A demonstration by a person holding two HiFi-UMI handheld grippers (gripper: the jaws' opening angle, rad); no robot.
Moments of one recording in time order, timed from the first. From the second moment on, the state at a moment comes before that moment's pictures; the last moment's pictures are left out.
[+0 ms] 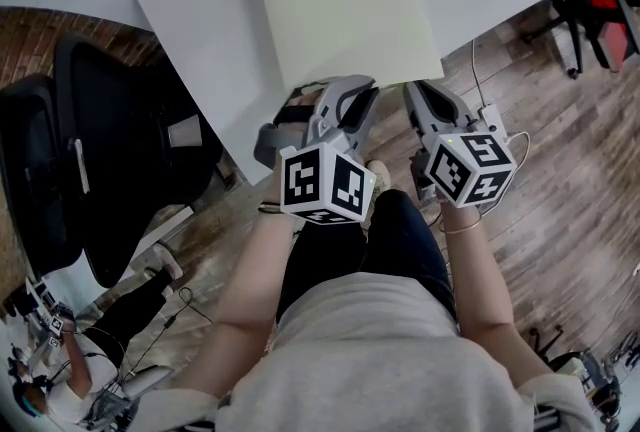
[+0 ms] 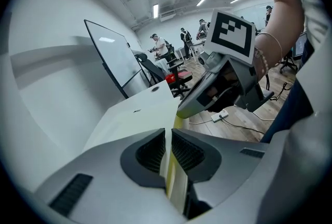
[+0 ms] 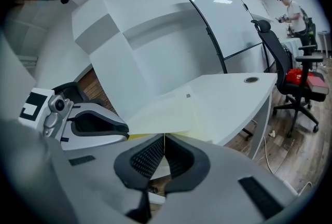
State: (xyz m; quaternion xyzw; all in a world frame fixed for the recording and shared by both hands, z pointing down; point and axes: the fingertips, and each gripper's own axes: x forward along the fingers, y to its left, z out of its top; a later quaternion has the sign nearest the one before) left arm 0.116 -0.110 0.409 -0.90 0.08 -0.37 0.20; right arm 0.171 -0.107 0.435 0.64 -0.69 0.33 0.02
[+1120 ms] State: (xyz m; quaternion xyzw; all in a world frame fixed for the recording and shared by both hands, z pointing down) left arm 0.117 -0.112 0.403 -0.91 0.11 -0.35 0.16; right arm 0.173 -0.120 0.435 0.62 -0.72 0.31 0.01
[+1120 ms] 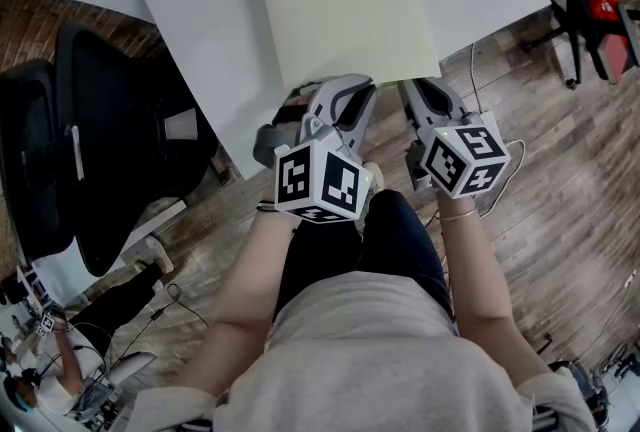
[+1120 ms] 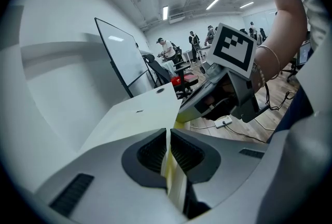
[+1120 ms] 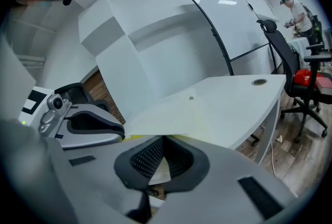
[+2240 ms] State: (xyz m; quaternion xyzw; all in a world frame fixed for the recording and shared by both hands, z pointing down) left arm 0.110 -0.118 0.417 -0.89 0.13 -0.38 0.21; right arm 0.155 -0.114 0.443 0.59 -0.72 0.37 -0.01
